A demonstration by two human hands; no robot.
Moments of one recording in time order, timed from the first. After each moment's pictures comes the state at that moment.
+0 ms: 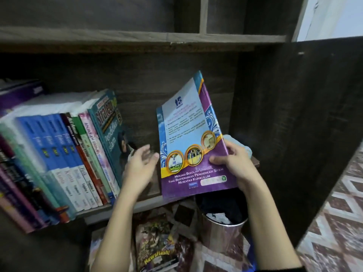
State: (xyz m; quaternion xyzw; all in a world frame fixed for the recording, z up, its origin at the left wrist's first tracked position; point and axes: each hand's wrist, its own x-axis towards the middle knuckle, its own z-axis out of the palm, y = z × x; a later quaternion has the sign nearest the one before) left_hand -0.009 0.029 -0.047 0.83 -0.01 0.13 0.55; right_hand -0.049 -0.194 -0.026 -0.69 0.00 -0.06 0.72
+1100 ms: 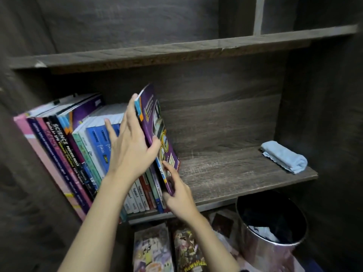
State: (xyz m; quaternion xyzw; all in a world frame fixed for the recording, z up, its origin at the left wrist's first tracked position) left_hand -0.019 0.127 0.032 0.90 -0.09 0.39 0.17; right_hand -0.010 0.017 -0.105 -0.80 -0.19 -0.07 0.57
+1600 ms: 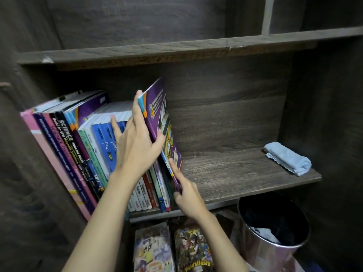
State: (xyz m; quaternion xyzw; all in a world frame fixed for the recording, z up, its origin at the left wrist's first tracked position) left_hand -0.013 0.126 0.029 0.88 -0.07 0.43 0.17; right_hand -0.007 0.005 -0.103 -0.82 -0.20 -0.04 0.53
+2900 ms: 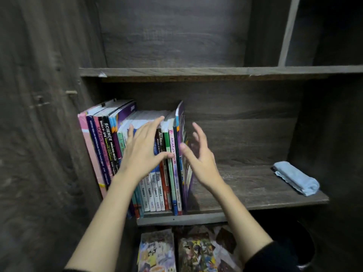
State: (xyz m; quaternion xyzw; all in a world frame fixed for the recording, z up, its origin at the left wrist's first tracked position) left_hand -0.033 0.172 0.040 0.92 -0.10 0.35 0.14; right_hand -0.007 0.006 -0.002 -0.75 -0.26 -0.17 0.58
